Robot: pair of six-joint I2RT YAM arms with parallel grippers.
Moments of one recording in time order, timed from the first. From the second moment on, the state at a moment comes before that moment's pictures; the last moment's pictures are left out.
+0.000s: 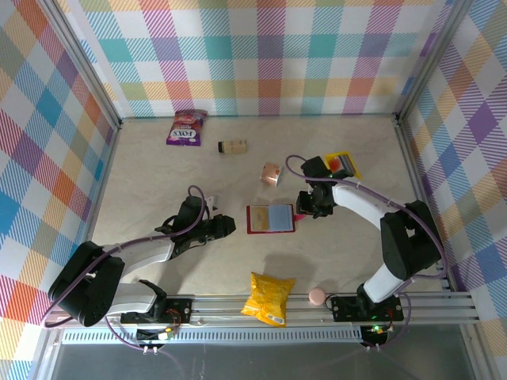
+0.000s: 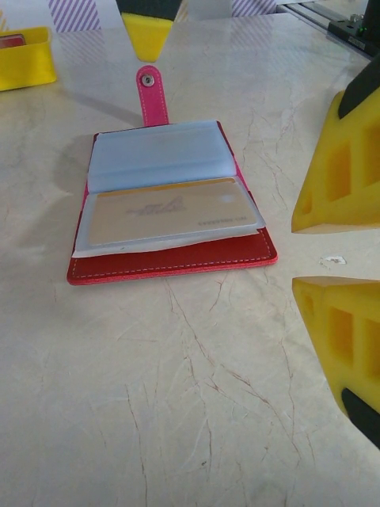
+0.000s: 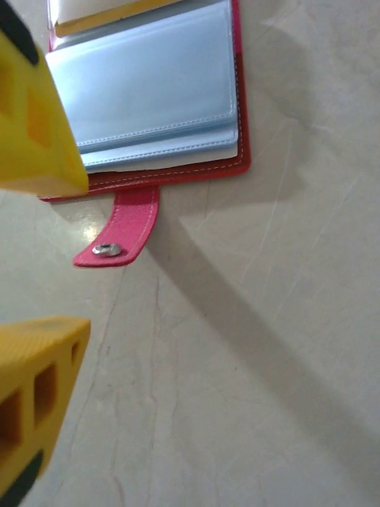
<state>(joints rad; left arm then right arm) -0.51 1.29 0.43 0.16 0.36 -0.76 0.46 1.59 1.05 -0.74 -0.04 0.47</state>
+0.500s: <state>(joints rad) -0.53 1.29 0.41 0.22 0.40 -0.76 0.57 1.72 1.19 -0.72 -0.12 0.53</state>
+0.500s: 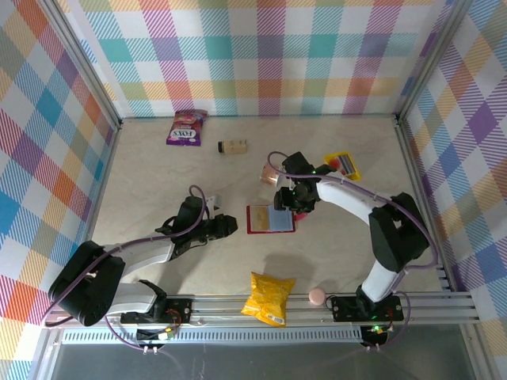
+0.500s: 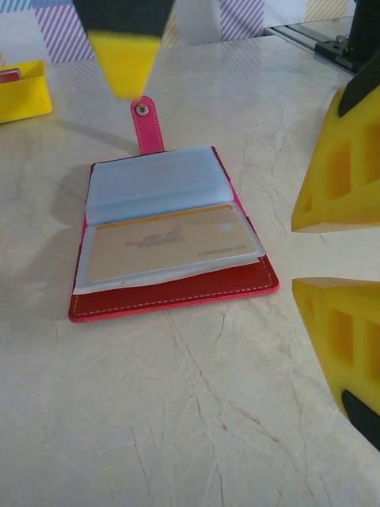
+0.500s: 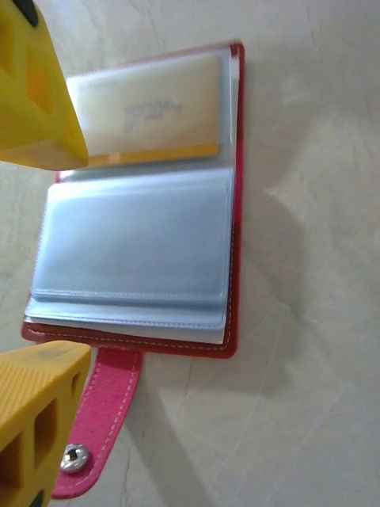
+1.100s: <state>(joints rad) -0.61 1.45 0.57 0.25 0.36 -0.84 0.57 1.80 1.27 -0.73 -0.17 0.51</state>
